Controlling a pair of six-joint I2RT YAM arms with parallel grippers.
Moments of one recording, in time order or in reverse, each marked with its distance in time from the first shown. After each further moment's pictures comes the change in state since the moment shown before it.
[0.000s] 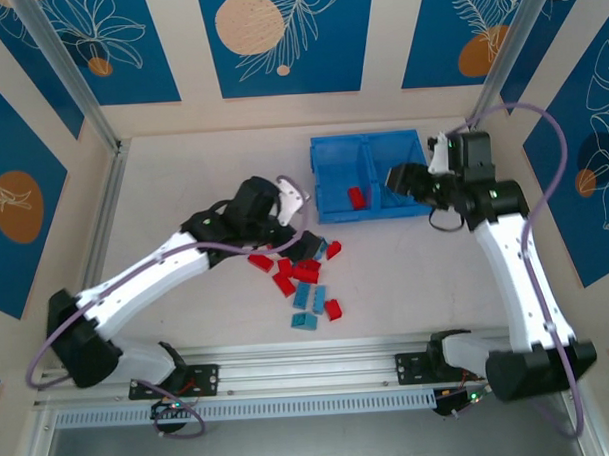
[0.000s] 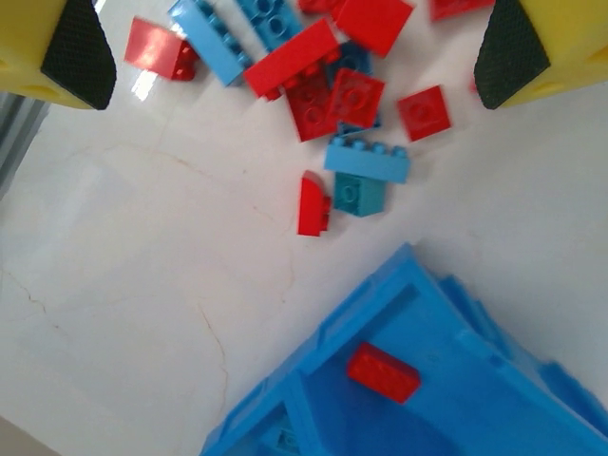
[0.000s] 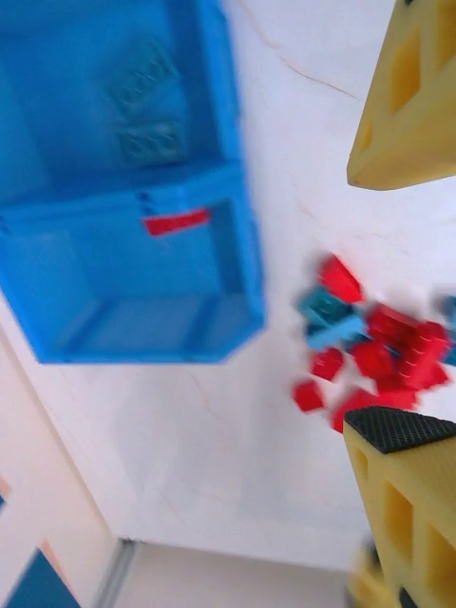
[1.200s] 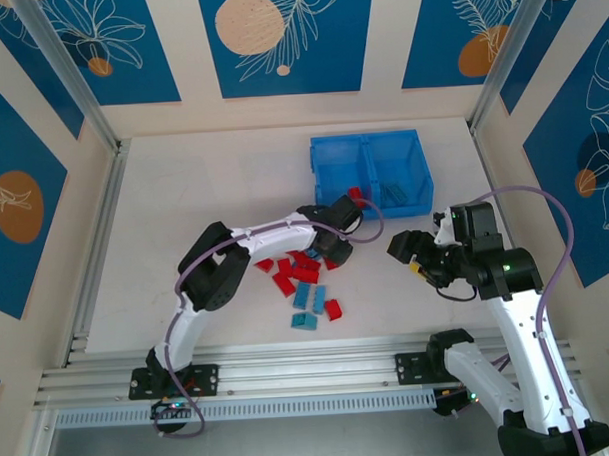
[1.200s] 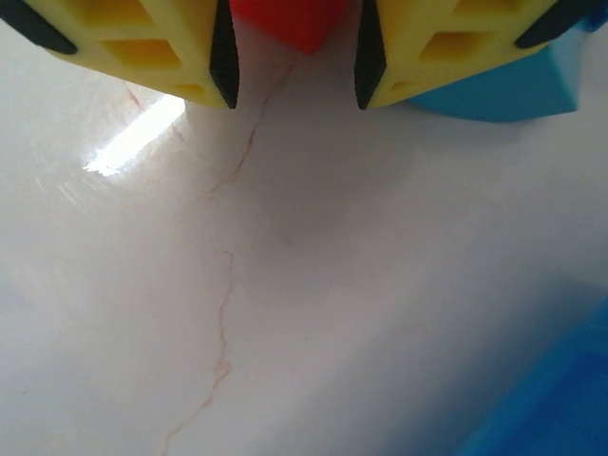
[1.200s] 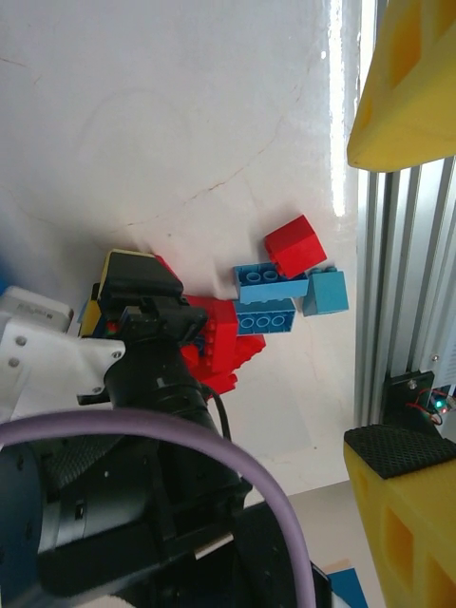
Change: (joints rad) left arm -0.100 0.767 0.403 -0.071 -0.163 -0.083; right arm 0.047 -0.344 -0.298 -0.225 -0.110 0.270
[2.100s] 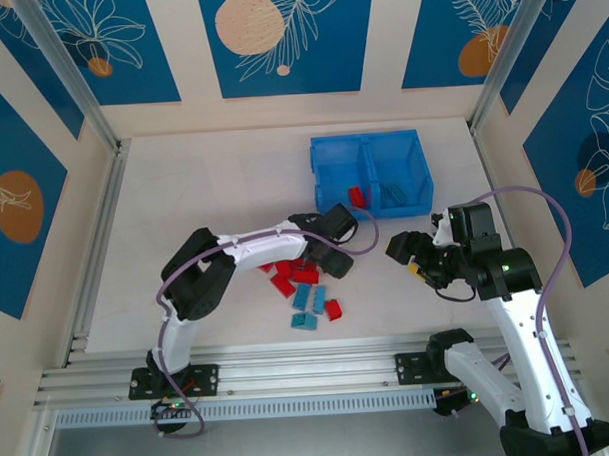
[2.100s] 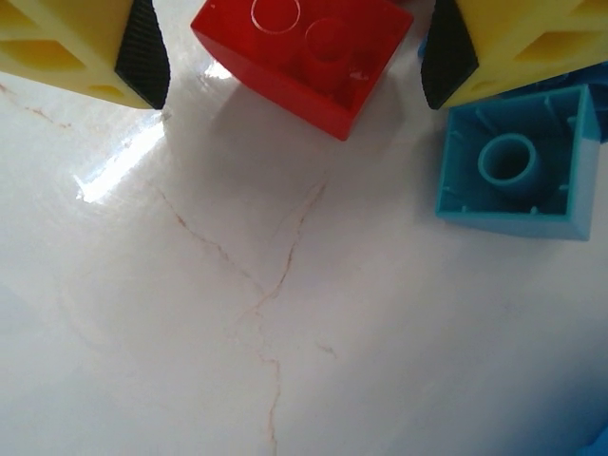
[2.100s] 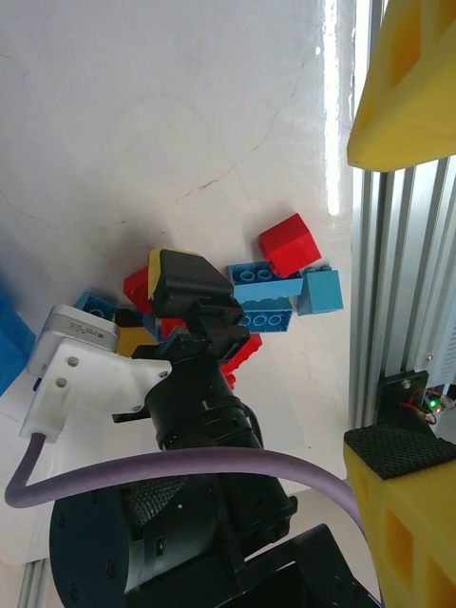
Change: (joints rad) left arm -0.030 -0.135 -0.158 0.040 -0.004 0.010; right arm 0.022 -0.001 -0.005 0.002 0.004 0.014
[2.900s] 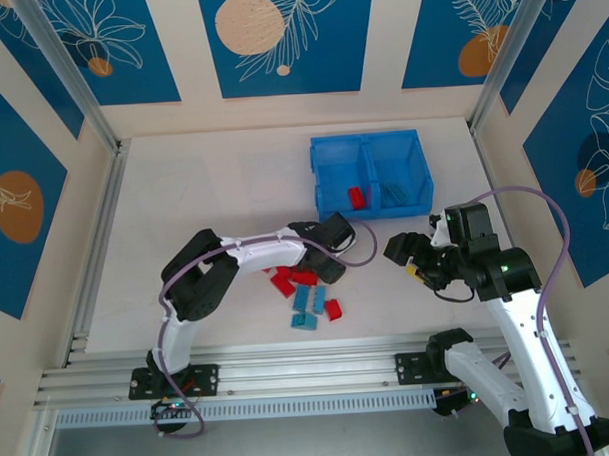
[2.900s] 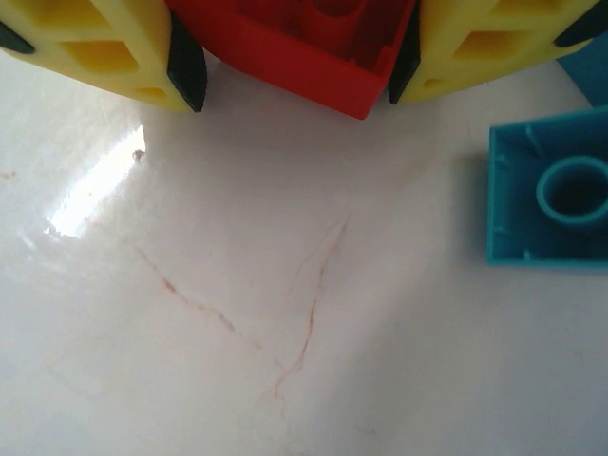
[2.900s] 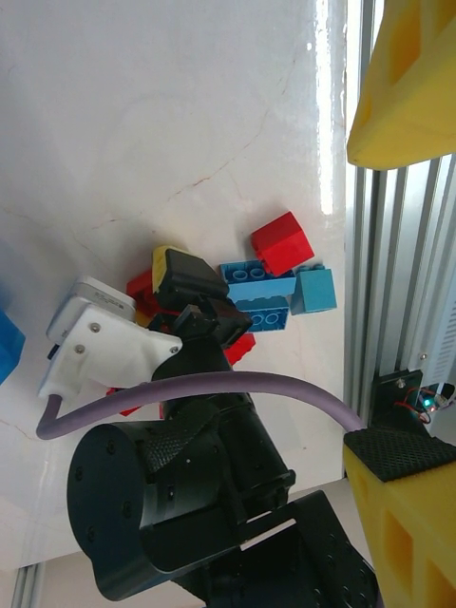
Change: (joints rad) left arm -0.009 -0.016 -0.094 0.047 -0.006 0.079; right arm 0.038 0.000 0.001 -0.001 0.015 0.033
